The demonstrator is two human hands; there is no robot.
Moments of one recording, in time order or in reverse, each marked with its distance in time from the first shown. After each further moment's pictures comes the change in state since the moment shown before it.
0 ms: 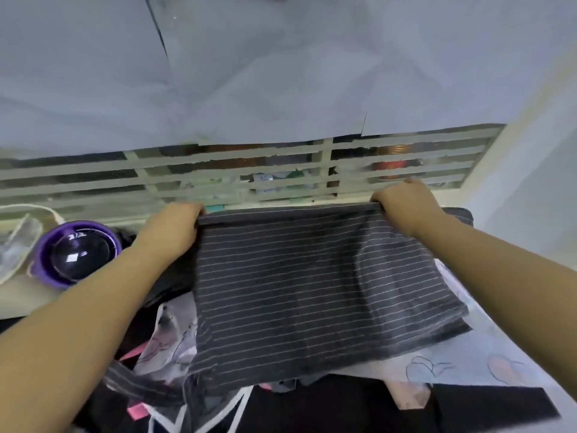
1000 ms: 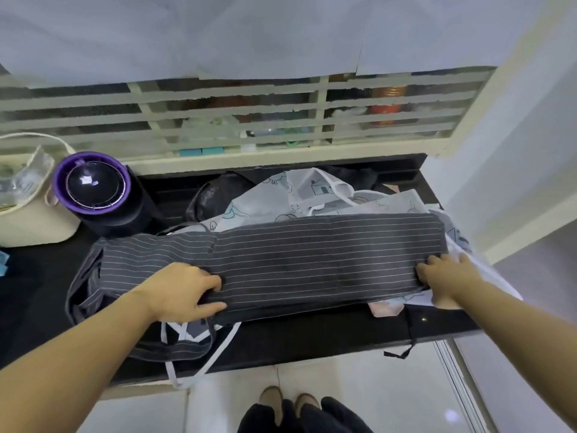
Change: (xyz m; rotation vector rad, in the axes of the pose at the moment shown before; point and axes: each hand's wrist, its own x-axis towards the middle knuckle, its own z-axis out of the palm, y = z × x) left_hand -0.177 0.000 0.087 0.243 -0.345 0.541; right_hand -0.211 -0.015 0.078 -0.168 -0.744 0.080
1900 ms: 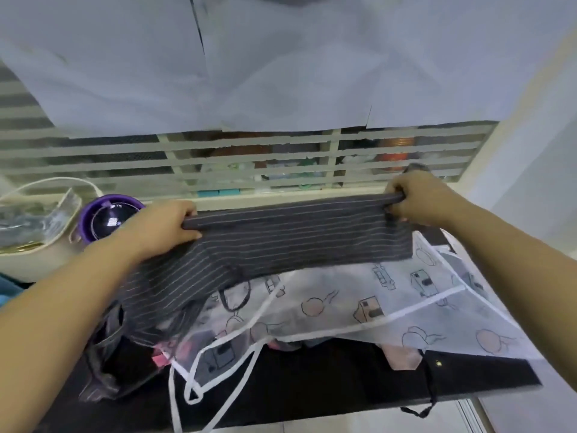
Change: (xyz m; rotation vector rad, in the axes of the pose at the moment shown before) left_hand 0.015 -0.079 -0.136 -0.326 0.261 -0.479; right_hand 0.007 0.016 -0.208 0.760 0.561 -0.108
